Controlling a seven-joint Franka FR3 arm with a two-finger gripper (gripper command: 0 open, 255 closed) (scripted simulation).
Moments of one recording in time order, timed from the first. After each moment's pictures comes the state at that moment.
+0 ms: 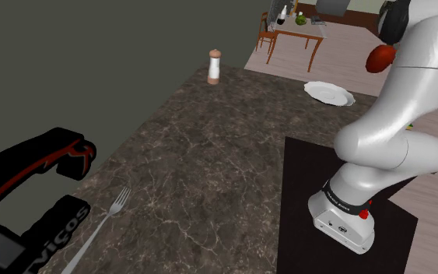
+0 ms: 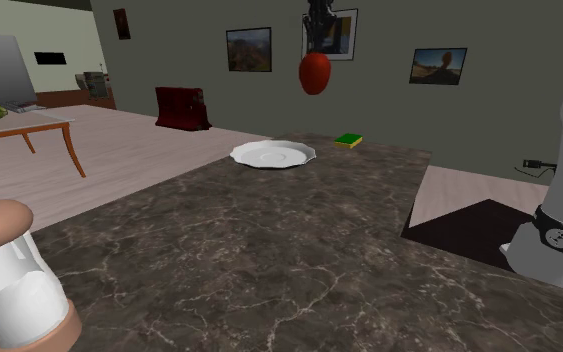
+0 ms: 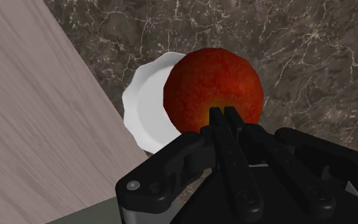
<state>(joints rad) -0.86 0.42 -0.59 -1.08 0.23 1.49 -1.47</state>
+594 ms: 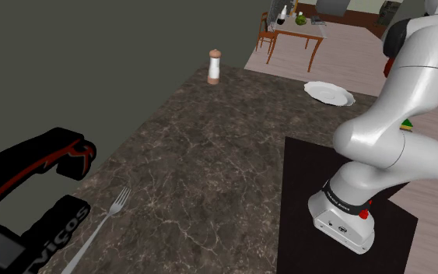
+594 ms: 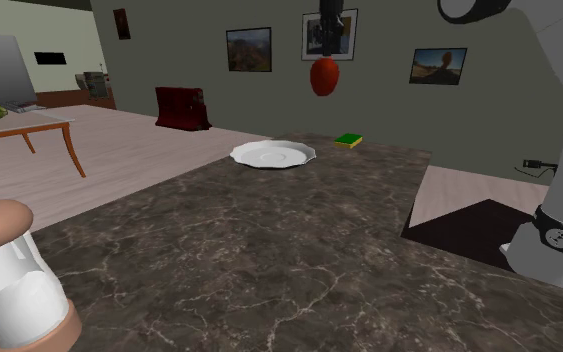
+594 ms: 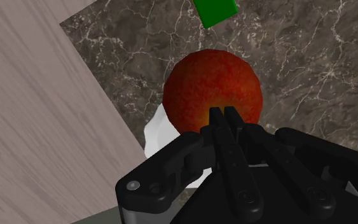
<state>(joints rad) -1.09 0.61 -0.58 -0.82 0.33 1.41 -1.61</state>
